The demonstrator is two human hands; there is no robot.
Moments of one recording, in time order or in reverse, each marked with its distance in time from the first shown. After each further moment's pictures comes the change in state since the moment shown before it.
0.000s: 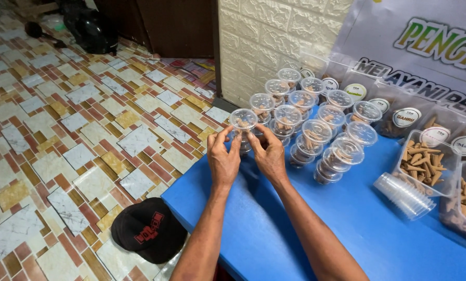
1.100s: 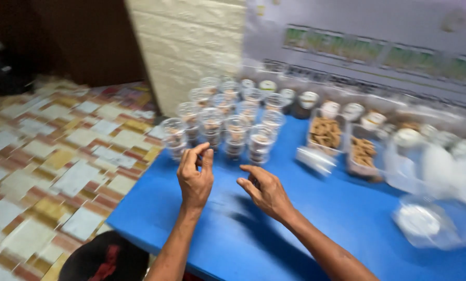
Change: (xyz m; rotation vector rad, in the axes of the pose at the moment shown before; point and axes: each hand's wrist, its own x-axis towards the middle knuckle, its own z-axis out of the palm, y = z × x) left_hand -0.050 0.088 0.013 -0.132 -0.081 0.332; right_hand -0.114 -0.043 -0.167 -0.390 -0.086 -0.119
